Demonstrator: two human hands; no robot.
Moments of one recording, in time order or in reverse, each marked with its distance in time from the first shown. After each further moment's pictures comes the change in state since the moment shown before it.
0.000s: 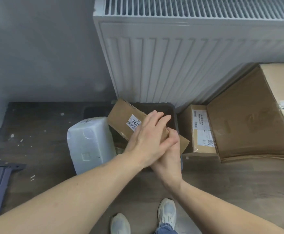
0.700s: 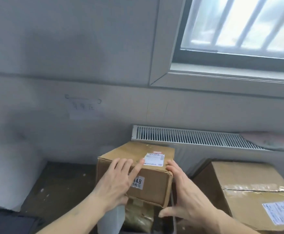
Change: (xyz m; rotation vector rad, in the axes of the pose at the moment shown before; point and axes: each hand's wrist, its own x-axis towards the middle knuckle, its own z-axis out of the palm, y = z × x) left_hand -0.110 0.092 -0.281 0.799 0.128 0.203; right_hand -0.030 -0.262 -0.219 -0.419 -0.328 -0.729
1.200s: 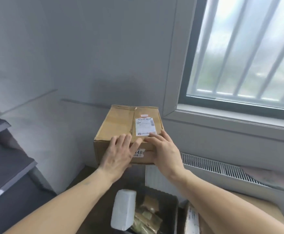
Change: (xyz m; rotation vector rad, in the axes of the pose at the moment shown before) left_hand -0.051 0.077 -0.249 0.374 0.148 -0.448; right_hand 0.017 -0.170 -0.167 -0.073 0.341 -0.207
